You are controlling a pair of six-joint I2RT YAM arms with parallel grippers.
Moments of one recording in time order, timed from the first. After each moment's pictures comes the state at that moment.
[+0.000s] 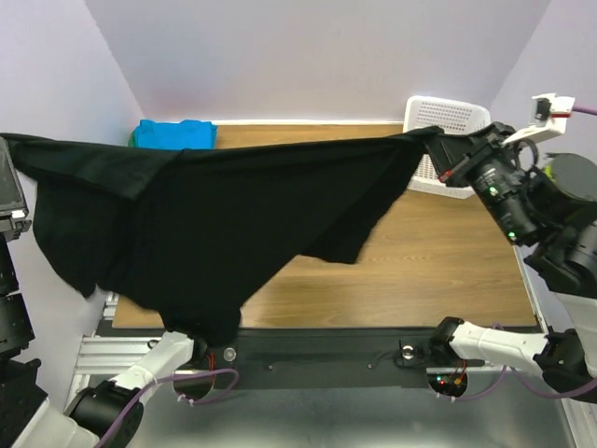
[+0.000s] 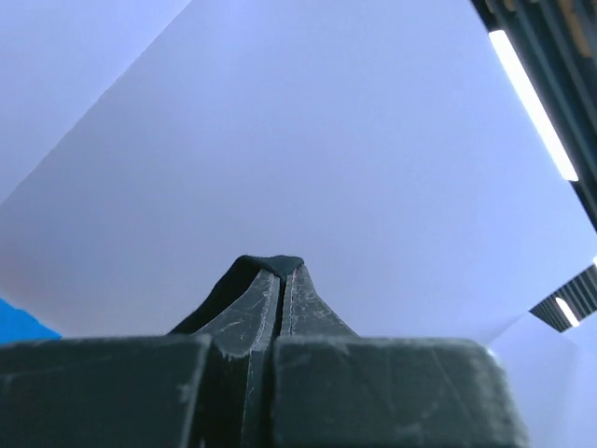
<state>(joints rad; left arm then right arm) -0.29 0.89 2.16 -0.72 -0.52 -0.68 0.82 1.01 1.76 -0.66 0.55 0.52</state>
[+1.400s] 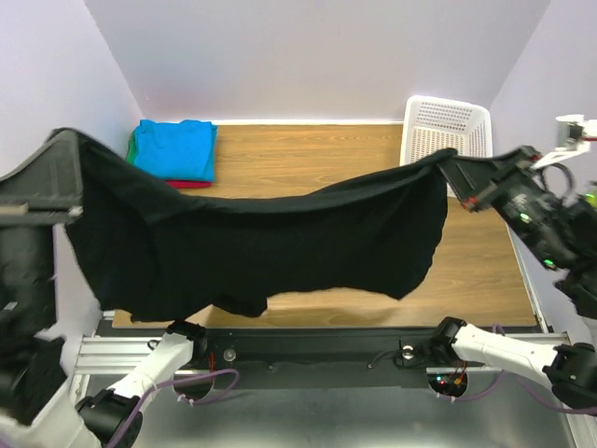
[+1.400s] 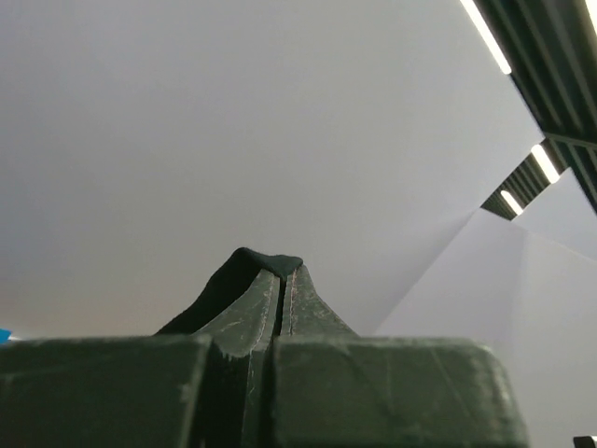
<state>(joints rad) -0.29 0.81 2.00 -0.61 -0.24 -0.64 0.83 0.87 1.75 -0.70 0.32 0.54</state>
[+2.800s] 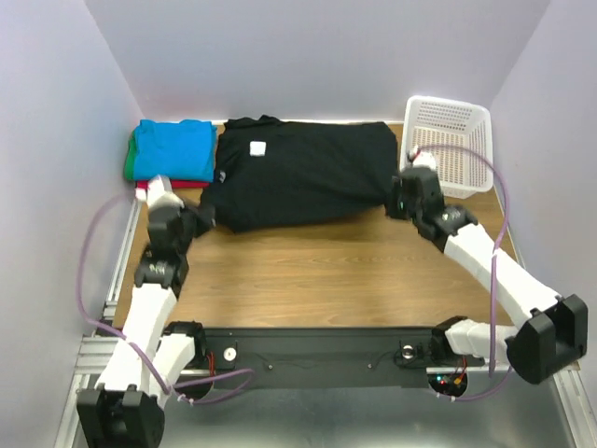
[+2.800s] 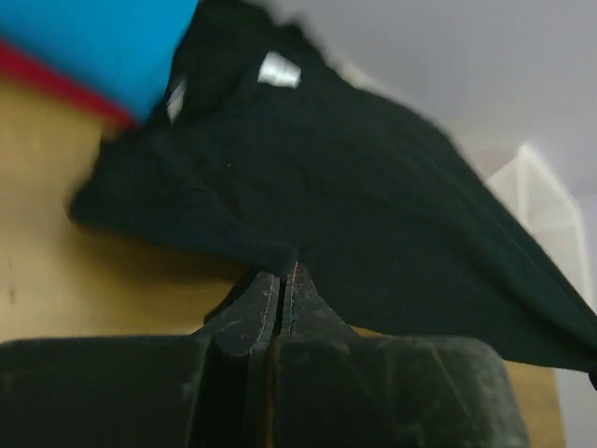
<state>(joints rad) -0.06 0.83 0.75 -0.11 0.01 -0.65 0.43 1.22 1.09 -0.43 0.29 0.45</state>
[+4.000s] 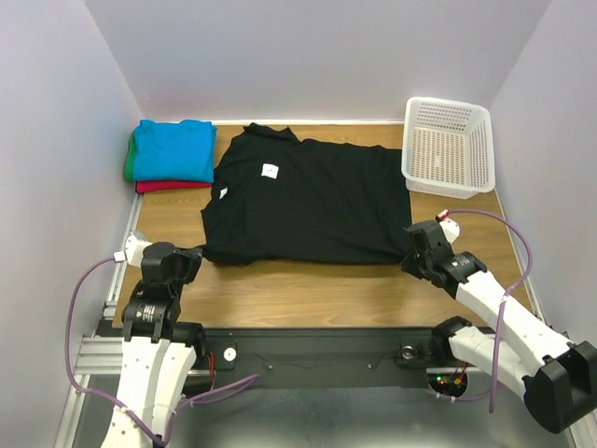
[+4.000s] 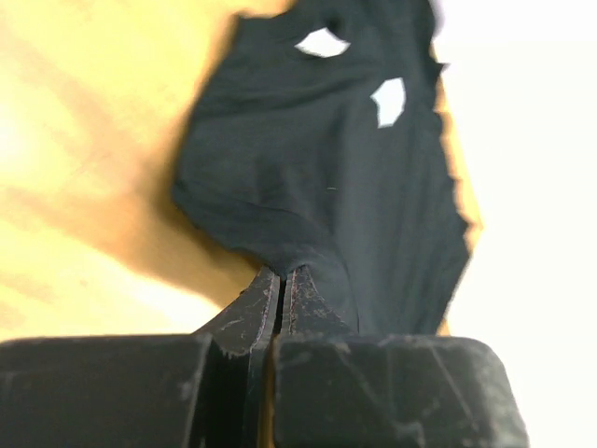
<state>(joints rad) -0.07 0.38 0.55 -0.68 -0.18 -1.11 0.43 0.89 0.58 -0.61 0.34 0.88</state>
